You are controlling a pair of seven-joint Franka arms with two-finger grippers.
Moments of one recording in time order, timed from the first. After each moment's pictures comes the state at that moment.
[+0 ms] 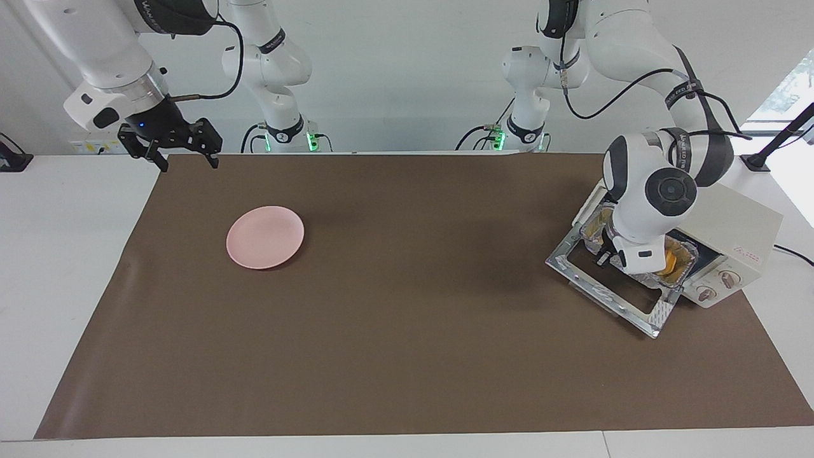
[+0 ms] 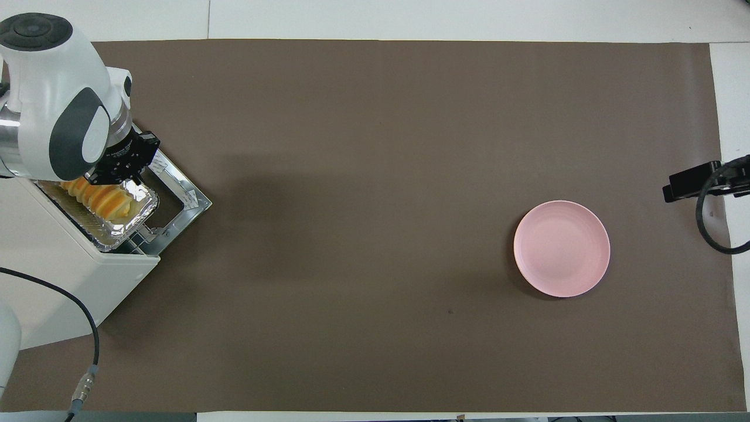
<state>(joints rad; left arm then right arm) -0.26 0.38 0.16 -1.55 0.15 1.64 -0.85 -0.07 -0.02 0.02 -1.59 0.01 1.49 -0.10</state>
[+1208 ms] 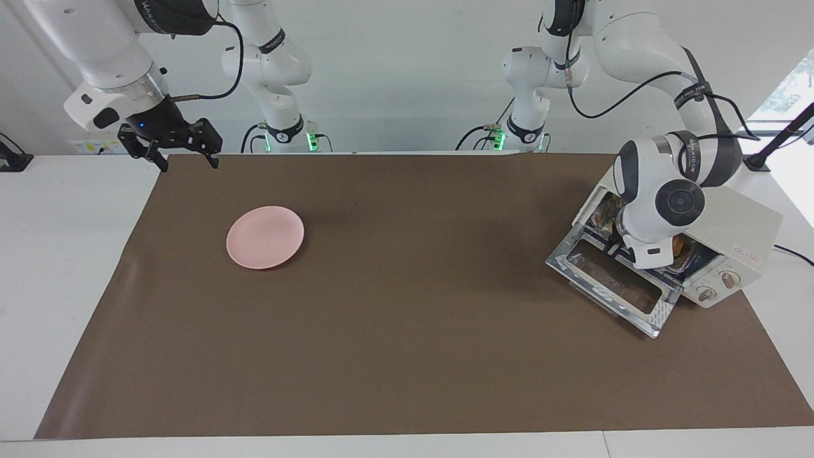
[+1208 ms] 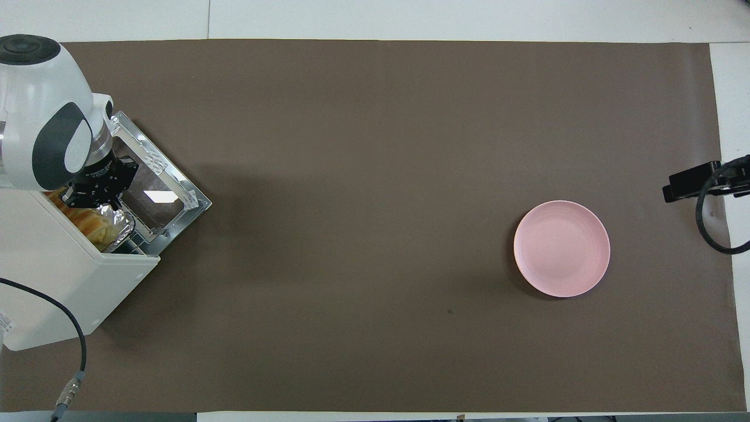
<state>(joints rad) -0.21 0.36 0.16 -1.63 0.19 1.59 -0.85 -0.07 -0.02 0.02 -1.59 0.01 1.49 -0.10</state>
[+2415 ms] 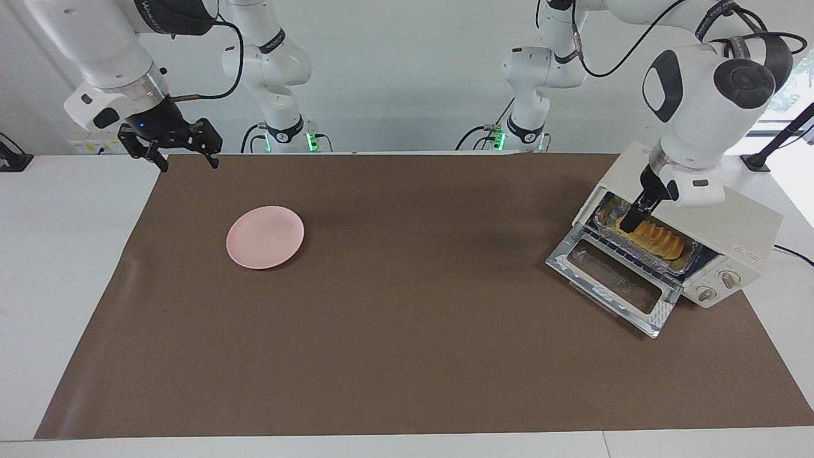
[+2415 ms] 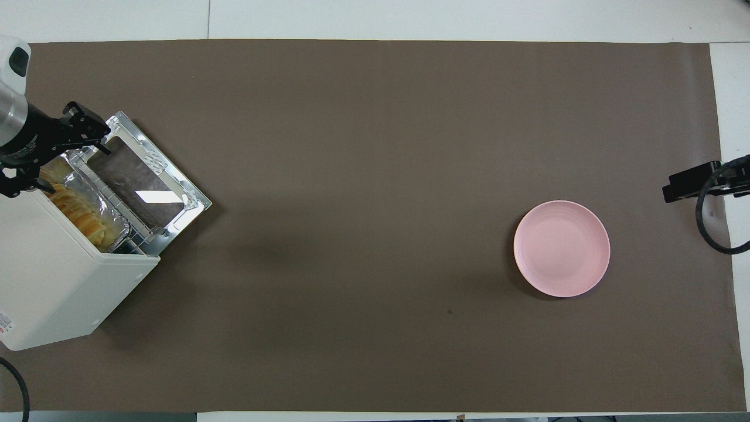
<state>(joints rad) -0.21 0.14 0.14 -1.52 0.07 1.55 -0.70 -0.07 -0.02 0.02 -1.59 0.01 1.48 -0.10</state>
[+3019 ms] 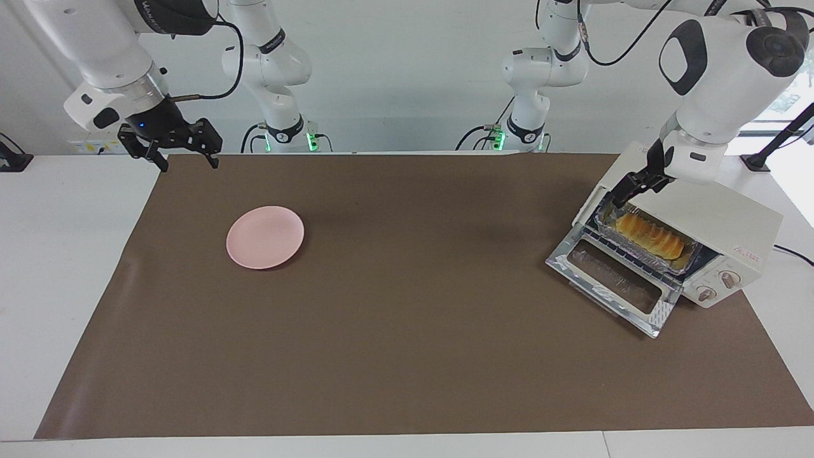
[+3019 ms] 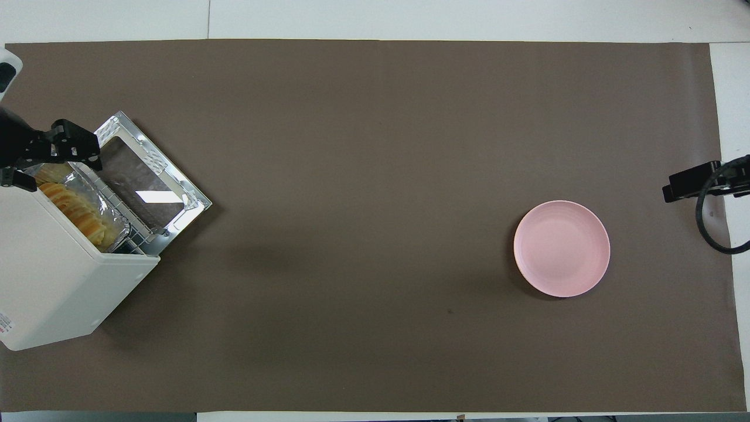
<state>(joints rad) -0.07 0.10 0.02 -1.51 0.02 1.52 -0.28 -0.07 -0.02 0.02 -1.59 0.01 1.48 -0.10</state>
